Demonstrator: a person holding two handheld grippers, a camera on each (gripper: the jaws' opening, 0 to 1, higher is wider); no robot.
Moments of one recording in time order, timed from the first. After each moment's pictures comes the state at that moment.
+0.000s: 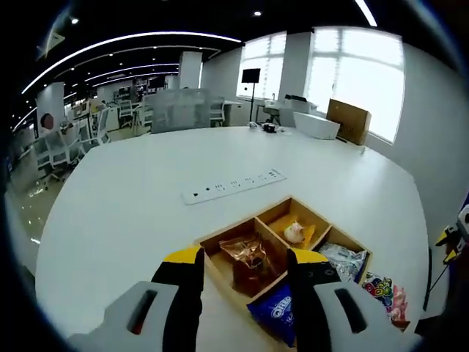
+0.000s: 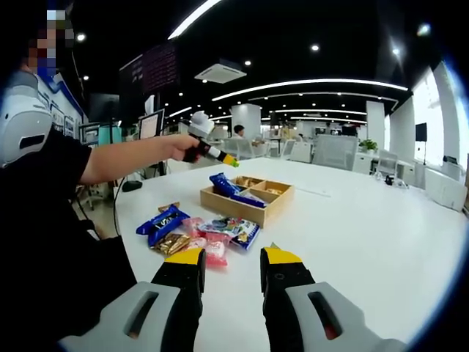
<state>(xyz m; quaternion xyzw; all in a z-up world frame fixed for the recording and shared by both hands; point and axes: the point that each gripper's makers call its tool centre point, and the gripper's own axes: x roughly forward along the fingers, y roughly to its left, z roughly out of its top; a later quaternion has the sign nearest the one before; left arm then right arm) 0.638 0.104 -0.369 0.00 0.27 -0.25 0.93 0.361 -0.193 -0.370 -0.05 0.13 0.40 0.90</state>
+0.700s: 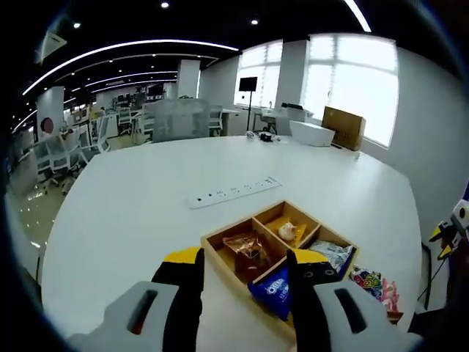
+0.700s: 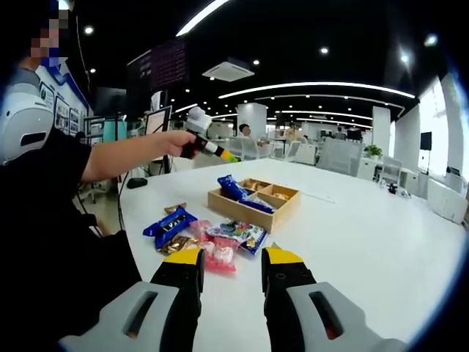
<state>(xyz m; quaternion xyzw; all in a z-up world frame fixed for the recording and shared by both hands) 0.611 0.122 -0.345 0.00 0.24 -0.26 0.94 0.352 -0.180 -0.359 -0.07 0.13 0.41 0.90</state>
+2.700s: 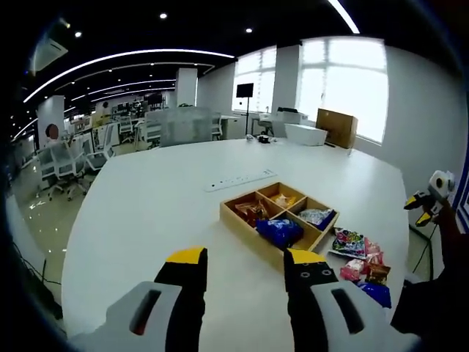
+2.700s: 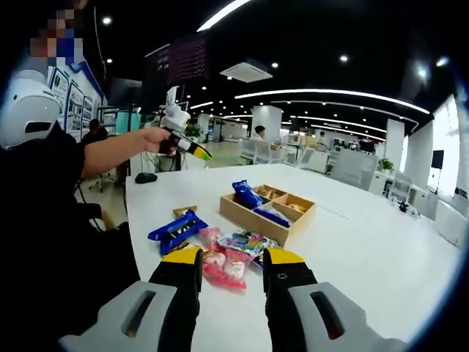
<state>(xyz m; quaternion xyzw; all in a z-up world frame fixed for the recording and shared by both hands) 0.512 0.196 -0.335 0.01 0.22 -0.26 0.94 0.357 -0.145 -0.355 -0.11 0.12 0.45 0.88</state>
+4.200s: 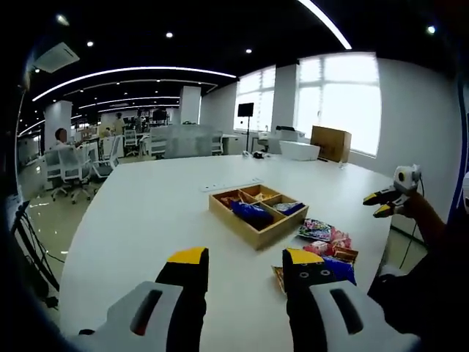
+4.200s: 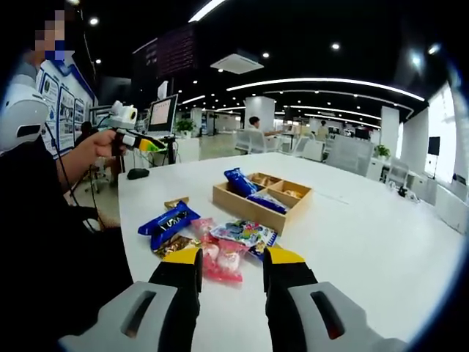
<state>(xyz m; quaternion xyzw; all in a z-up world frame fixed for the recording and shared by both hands) 0.394 0.208 -0.329 -0.01 0.16 -0.25 0.95 0.370 -0.149 -0.375 -0.09 0.15 0.43 0.89</state>
